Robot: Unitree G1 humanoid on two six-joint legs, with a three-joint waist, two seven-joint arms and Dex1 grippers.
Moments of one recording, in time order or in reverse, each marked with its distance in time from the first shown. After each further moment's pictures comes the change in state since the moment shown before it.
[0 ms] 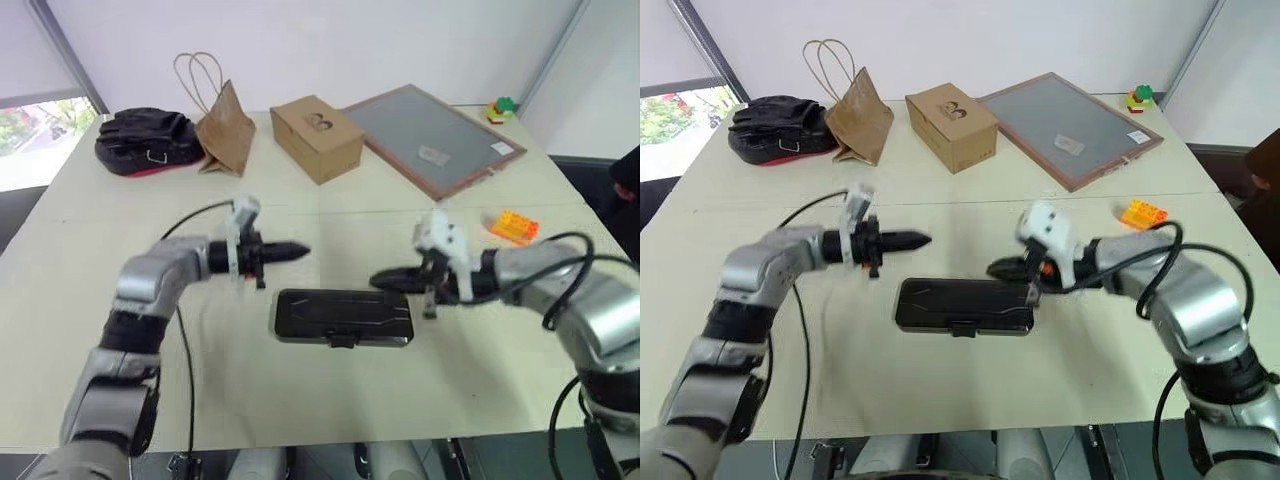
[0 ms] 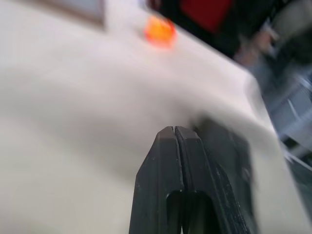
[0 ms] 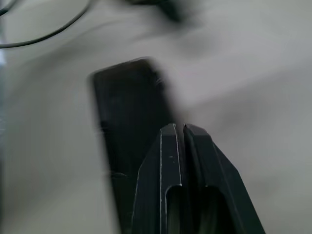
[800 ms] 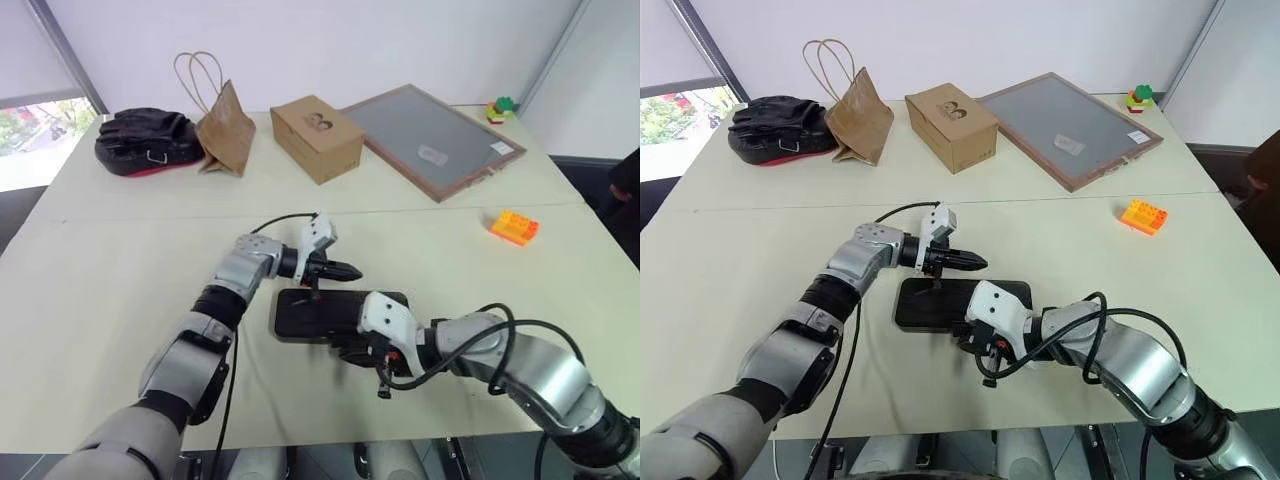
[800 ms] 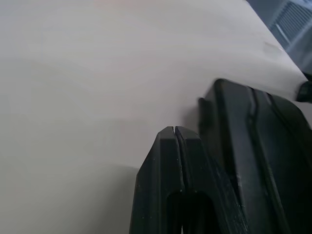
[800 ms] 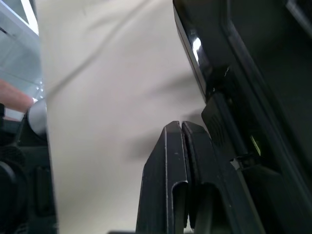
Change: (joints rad) left arm -0.141 -0.230 -0.246 0.408 0.350 -0.394 -0.193; right arm 0.131 0.034 0.302 -0.054 -0.073 0.004 -0.249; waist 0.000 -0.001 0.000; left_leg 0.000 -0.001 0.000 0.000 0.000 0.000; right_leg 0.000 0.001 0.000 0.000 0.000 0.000
